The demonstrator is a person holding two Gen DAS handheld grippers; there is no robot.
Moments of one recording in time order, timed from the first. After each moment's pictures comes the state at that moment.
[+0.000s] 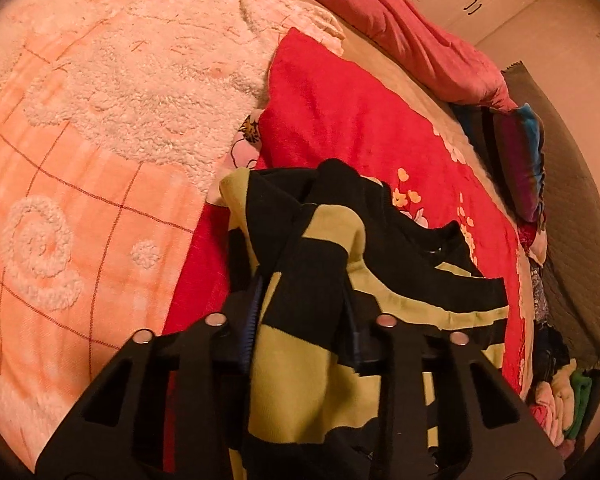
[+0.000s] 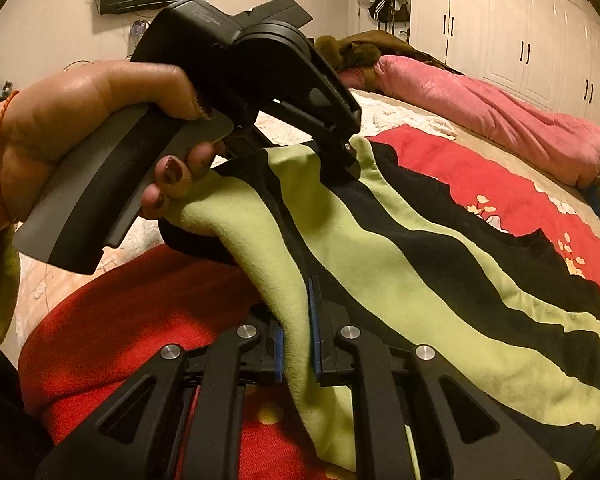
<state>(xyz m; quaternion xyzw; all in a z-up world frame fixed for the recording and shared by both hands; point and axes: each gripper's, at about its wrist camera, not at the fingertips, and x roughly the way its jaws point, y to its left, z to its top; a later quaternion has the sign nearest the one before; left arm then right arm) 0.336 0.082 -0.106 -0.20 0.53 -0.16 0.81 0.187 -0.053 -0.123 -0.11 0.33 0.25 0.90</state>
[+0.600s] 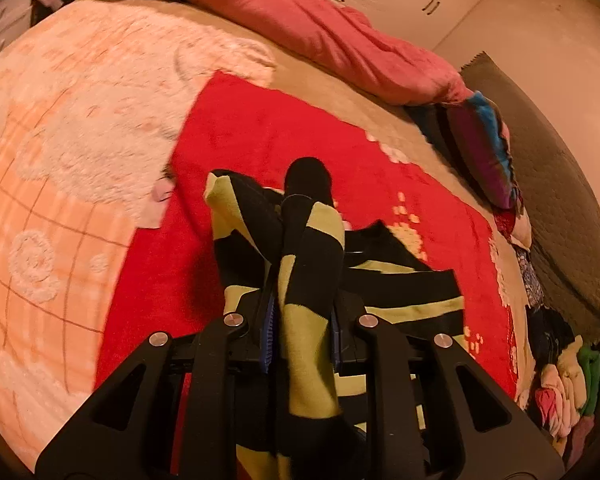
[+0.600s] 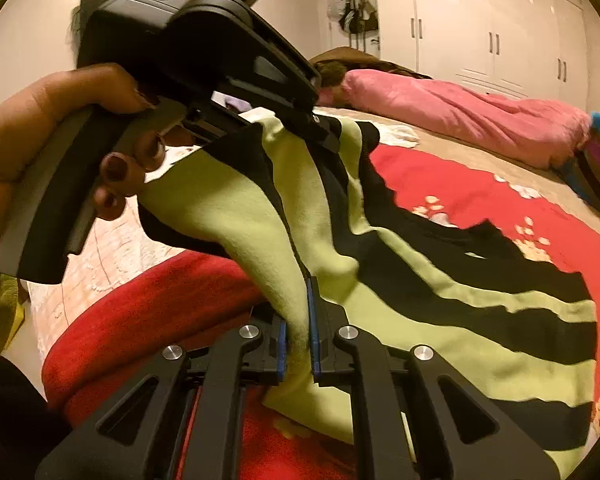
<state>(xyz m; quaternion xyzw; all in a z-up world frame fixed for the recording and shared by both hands) 0.302 0.020 -0.035 -0.17 0.48 -0.19 0.84 0.172 -0.120 -0.089 -0.05 0.31 0.22 0.92</state>
